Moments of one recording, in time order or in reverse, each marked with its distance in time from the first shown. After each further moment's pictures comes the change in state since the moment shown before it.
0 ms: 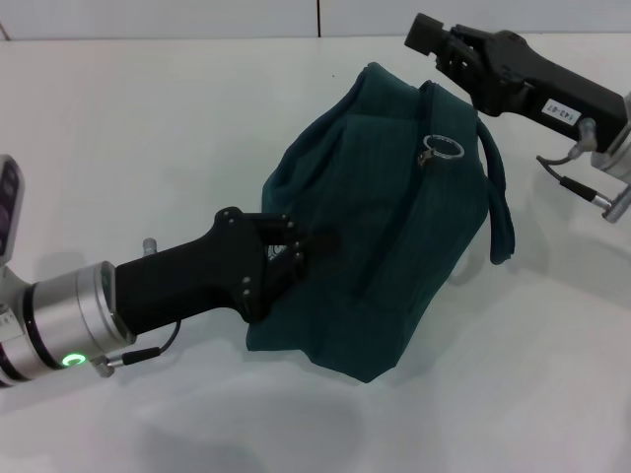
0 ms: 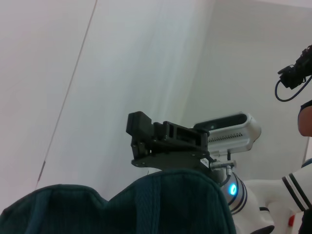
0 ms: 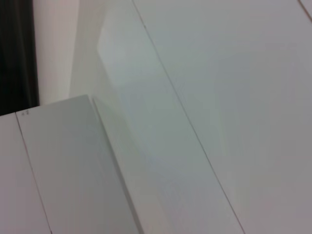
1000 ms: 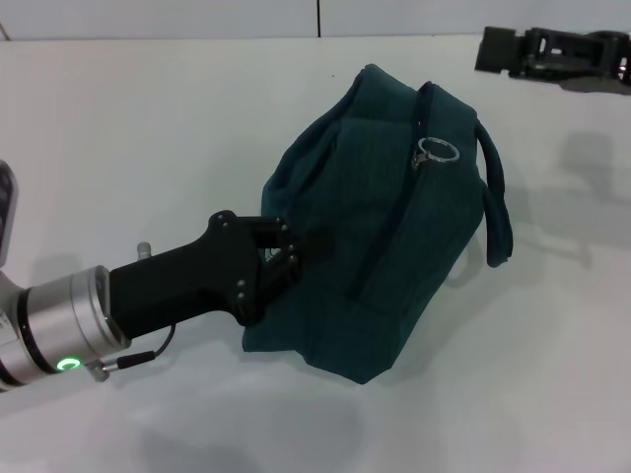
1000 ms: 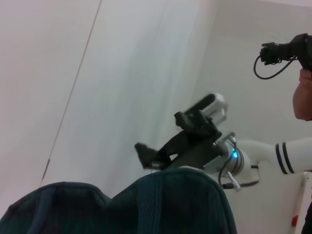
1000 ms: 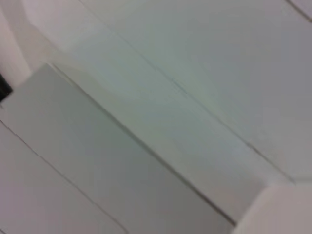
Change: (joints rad) left arm 0.012 0.003 0.000 0.002 -0.001 0.000 0.000; right arm -0.026 -0.194 0.010 -0.194 -0.225 -0.063 0.738
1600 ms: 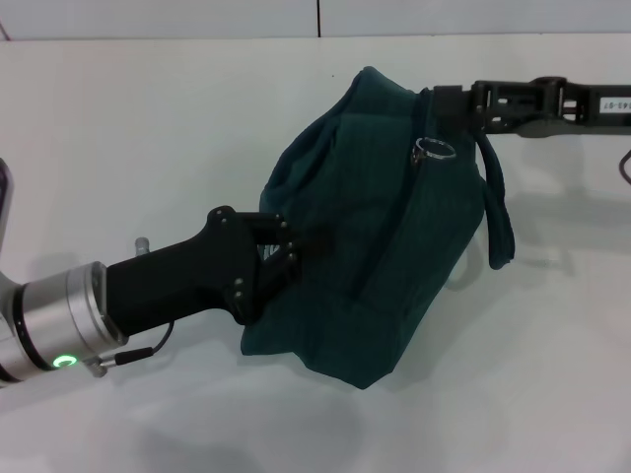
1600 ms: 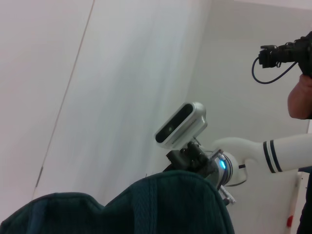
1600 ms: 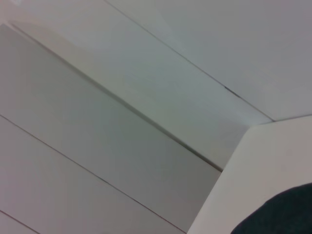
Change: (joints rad) left arm 0.000 -0.001 0.000 0.021 0.000 0.021 0.000; right arm 0.061 0.025 -0.007 0.010 -0.162 0.036 0.133
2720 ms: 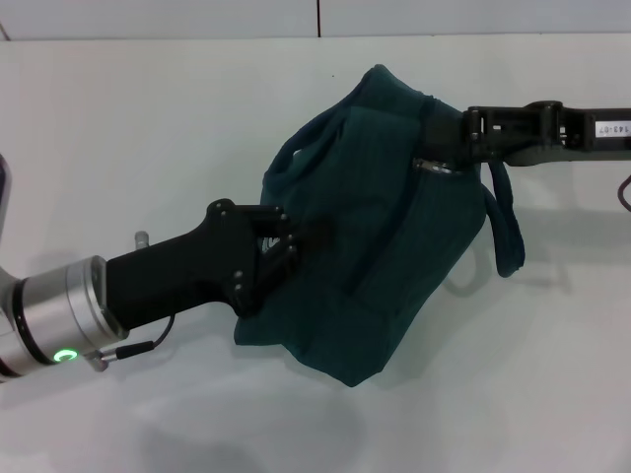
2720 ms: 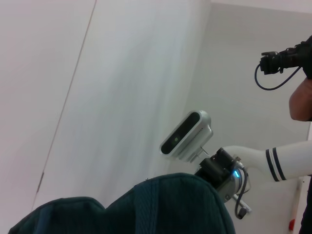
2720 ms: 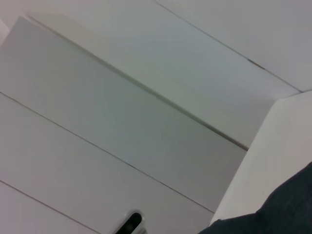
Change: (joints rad) left arm -0.006 -0.001 -0.007 0.001 -0.006 0.002 0.000; right arm -0.005 0.023 0.008 0.004 -0.020 -0.083 0.041
